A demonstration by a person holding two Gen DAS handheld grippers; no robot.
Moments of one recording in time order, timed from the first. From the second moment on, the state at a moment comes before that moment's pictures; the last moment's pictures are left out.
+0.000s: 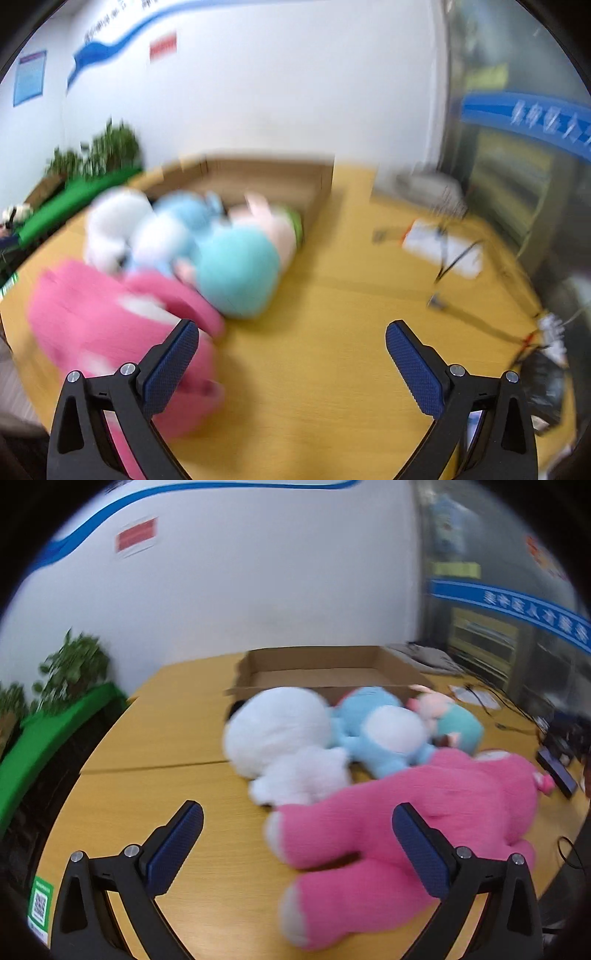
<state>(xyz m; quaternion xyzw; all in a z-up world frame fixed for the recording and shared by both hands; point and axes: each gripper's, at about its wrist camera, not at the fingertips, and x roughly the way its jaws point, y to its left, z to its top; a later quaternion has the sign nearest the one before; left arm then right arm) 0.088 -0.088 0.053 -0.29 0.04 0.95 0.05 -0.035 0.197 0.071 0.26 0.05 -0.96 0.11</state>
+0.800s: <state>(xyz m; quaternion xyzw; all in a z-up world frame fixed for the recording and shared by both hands) 0.103 -0.040 0.051 -0.28 -0.01 0.96 0.09 0.051 0.081 0.066 0.27 0.02 -0.96 0.05</state>
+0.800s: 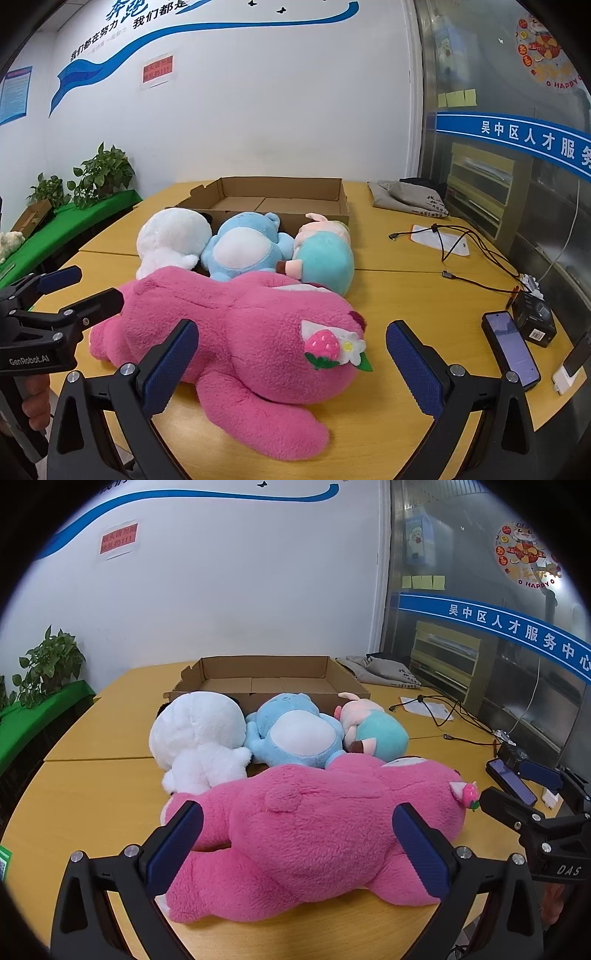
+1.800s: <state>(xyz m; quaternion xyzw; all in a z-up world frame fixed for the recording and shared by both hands) 0.035 -0.065 0.007 -0.37 -0.11 0.91 0.17 -0.022 0.091 0.040 0.32 0.00 -0.94 0.08</state>
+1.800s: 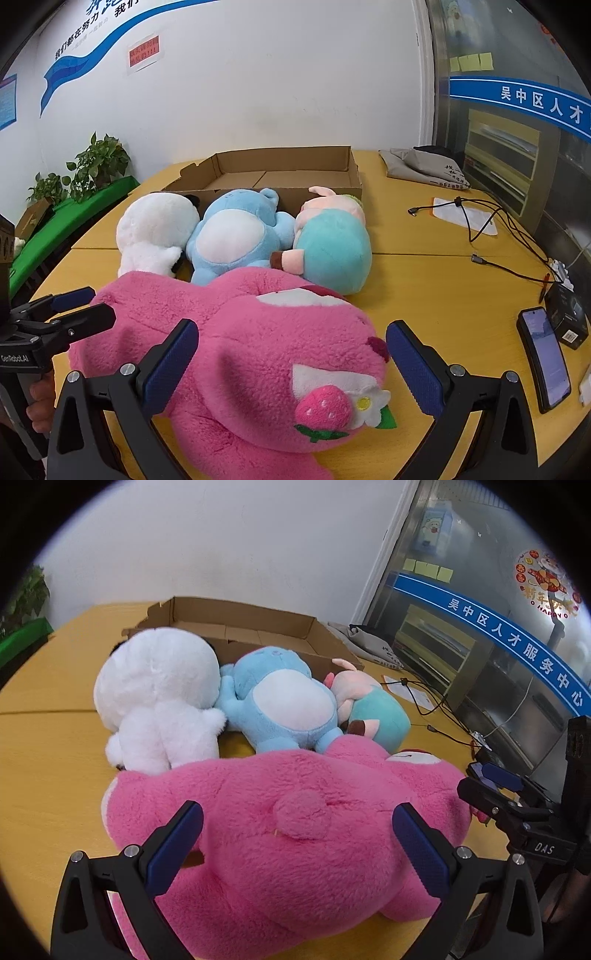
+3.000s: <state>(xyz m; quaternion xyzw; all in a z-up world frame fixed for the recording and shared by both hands) 0.006 -0.095 -0.036 -0.46 -0.21 0.82 0.28 -0.063 0.151 -0.039 0.42 -0.16 -0.86 0.23</state>
